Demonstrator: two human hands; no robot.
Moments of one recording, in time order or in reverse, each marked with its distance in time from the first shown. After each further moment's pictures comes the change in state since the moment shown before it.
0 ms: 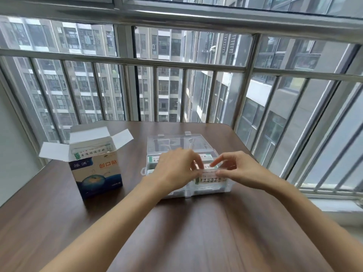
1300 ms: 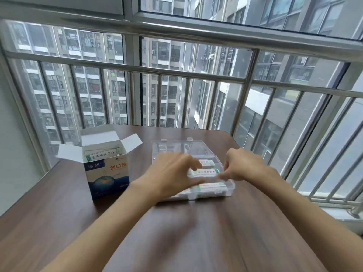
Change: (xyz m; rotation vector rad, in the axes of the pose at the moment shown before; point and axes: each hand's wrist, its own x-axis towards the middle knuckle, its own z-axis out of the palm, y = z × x) left_hand -0.030 -0.003 -0.028 0.140 0.146 0.171; right_hand 0.005 -0.058 -0.007 -0.759 -0.010 0.334
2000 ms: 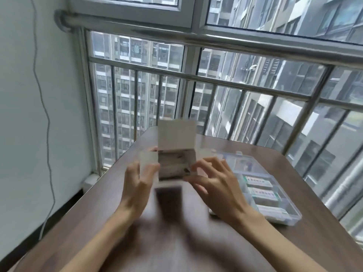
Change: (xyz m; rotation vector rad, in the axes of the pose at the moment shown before) left_hand -0.117 -0.109 -0.012 -0.960 0.738 -0.570; right_hand 0.001 -0.148 0.055 0.166 0.854 -0.953
